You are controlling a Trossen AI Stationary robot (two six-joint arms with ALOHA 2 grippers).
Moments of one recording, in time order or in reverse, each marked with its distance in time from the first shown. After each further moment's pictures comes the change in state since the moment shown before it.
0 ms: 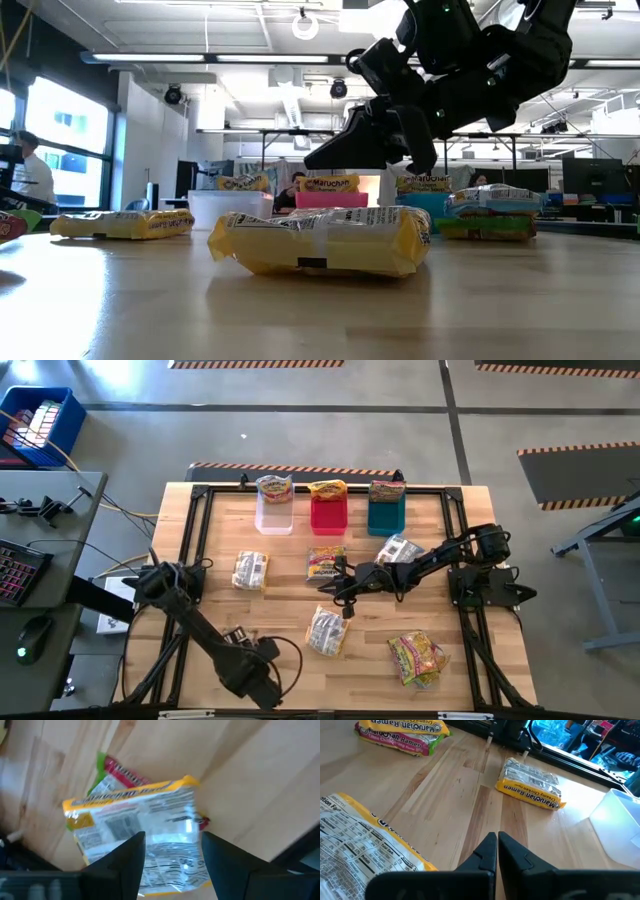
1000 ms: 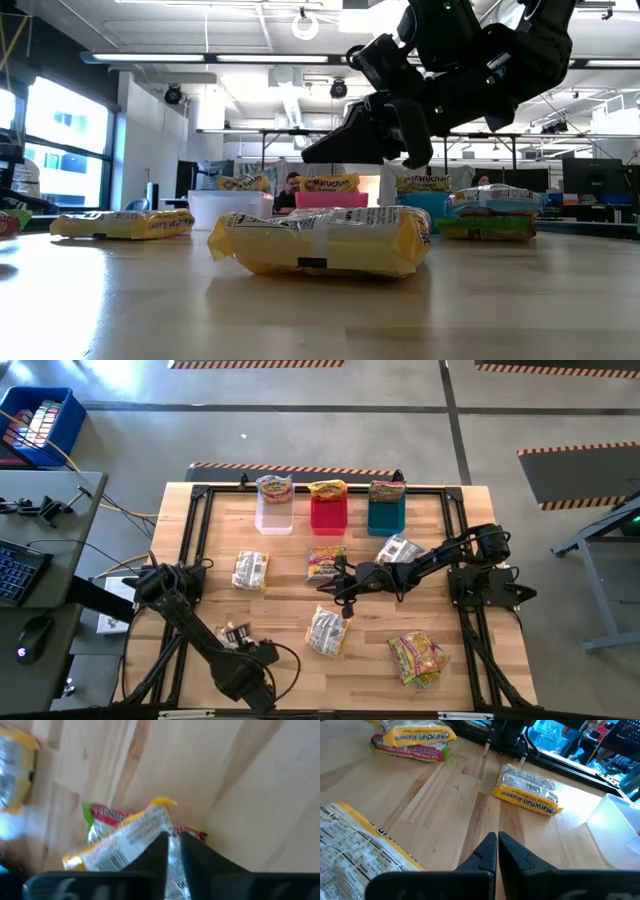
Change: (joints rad) left arm -0.033 0.000 -0.075 0.058 -0.172 0.134; right arm 0.000 0.000 0.000 0.028 0.000 0.004
